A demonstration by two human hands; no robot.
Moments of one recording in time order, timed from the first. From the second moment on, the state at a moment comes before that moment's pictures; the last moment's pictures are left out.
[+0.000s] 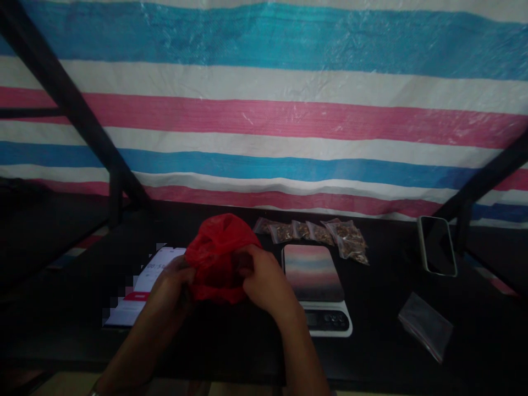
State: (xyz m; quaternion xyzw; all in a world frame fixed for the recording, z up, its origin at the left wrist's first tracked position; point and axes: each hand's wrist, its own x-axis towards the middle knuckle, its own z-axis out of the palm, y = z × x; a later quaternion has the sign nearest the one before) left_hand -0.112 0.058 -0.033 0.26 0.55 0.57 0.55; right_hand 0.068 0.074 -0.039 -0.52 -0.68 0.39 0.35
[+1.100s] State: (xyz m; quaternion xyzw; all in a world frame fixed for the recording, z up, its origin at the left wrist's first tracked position) left_hand -0.112 0.069 -0.057 0.39 0.60 0.59 0.38; right_hand 0.087 0.065 -0.028 -0.50 -0.70 0.41 0.31
